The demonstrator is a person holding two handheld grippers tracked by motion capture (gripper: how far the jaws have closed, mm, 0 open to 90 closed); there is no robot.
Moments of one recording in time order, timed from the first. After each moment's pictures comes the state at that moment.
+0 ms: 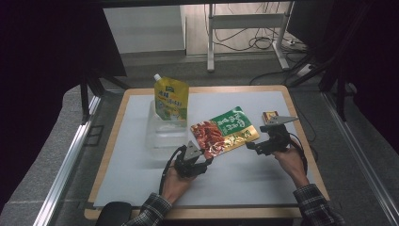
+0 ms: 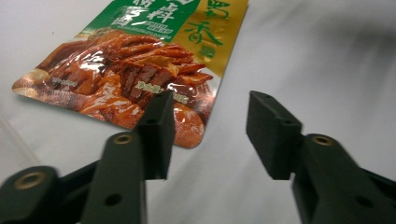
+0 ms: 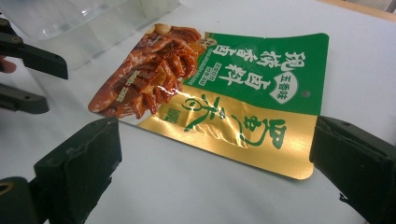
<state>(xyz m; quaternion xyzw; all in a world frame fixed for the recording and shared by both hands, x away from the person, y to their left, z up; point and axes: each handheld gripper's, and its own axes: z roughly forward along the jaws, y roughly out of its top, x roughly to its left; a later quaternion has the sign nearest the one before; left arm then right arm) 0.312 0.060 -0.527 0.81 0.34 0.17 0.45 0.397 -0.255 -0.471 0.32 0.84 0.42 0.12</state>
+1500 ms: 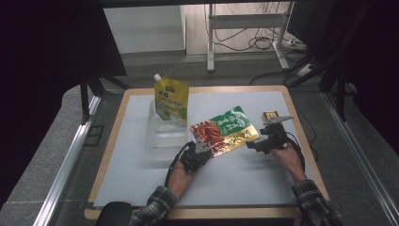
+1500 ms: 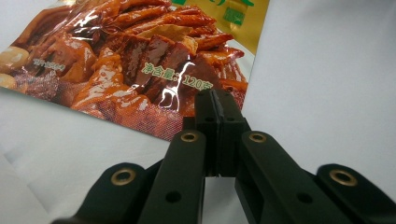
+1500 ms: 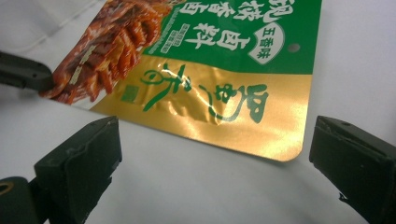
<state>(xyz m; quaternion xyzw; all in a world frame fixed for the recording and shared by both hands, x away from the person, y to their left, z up) 0.339 0.044 -0.543 0.84 0.34 0.17 0.38 0.427 -0.264 -0.507 0.36 0.84 0.40 0.09</state>
